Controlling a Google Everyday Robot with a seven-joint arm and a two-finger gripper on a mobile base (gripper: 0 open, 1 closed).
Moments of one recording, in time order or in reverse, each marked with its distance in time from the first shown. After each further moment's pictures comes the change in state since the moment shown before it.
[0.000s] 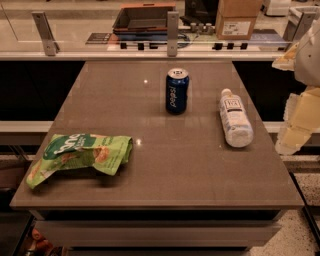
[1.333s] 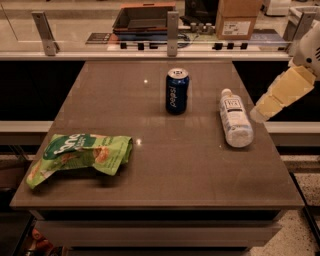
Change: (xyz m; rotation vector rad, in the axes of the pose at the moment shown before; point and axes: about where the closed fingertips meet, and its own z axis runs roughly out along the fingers) arm 0.008 -0.048 0.019 0.003 -0.113 0.480
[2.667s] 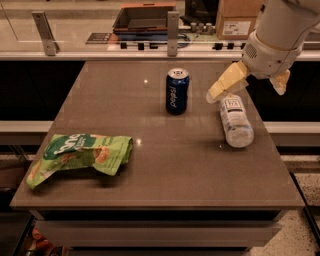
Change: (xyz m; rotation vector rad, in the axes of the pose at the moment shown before) arm -0.024 -0.024 0.078 0.042 0.278 0.611
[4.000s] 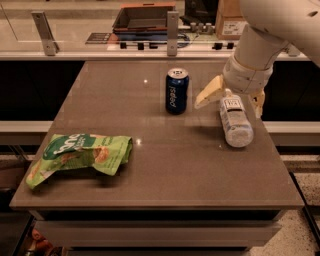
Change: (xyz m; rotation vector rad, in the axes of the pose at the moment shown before) arm -0.015 0.021 0.059 -0.028 0.050 0.337
